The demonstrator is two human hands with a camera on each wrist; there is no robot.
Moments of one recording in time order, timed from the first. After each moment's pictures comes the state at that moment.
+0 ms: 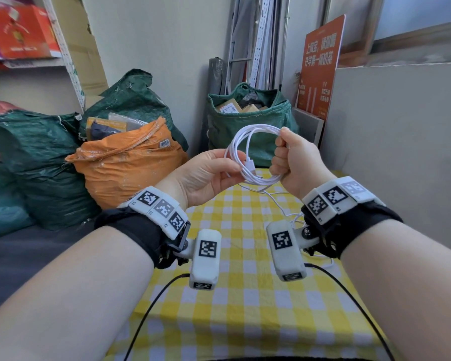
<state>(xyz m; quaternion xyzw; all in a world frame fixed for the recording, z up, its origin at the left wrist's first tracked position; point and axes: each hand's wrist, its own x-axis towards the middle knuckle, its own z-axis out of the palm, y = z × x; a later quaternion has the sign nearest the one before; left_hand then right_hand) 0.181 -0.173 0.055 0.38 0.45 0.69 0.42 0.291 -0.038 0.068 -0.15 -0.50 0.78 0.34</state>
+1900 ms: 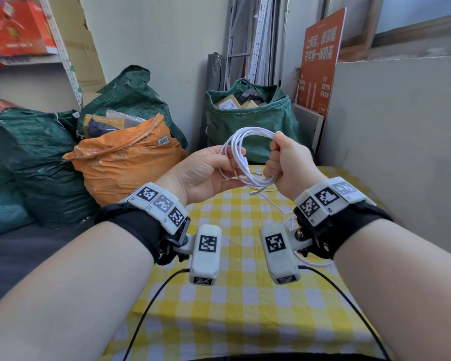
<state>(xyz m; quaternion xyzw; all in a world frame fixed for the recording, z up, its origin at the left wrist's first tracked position) 0.182 -0.166 0.059 0.37 0.48 0.66 0.44 0.282 -0.042 0.060 -0.20 -0.48 0.78 0.33</state>
